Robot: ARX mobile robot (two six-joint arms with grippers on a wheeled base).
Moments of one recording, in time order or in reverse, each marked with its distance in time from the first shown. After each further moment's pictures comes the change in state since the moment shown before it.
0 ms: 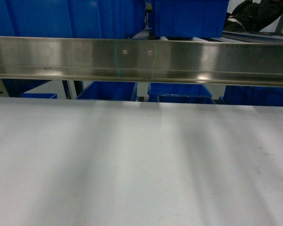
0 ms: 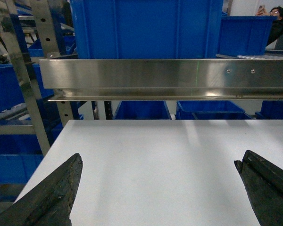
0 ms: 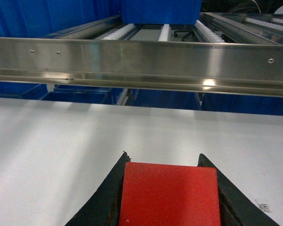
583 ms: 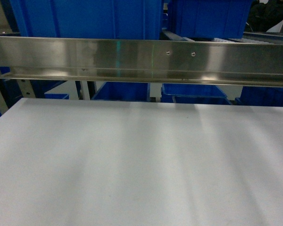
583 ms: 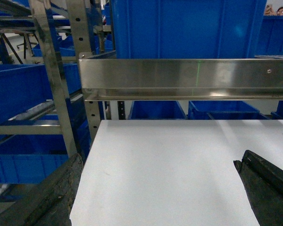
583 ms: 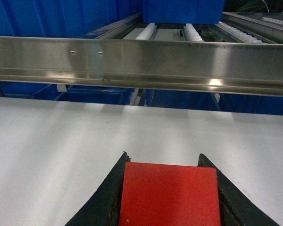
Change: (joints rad) left arm 0.000 0.000 0.000 0.000 0.000 0.000; right arm 0.000 0.000 0.000 0.000 0.000 0.000
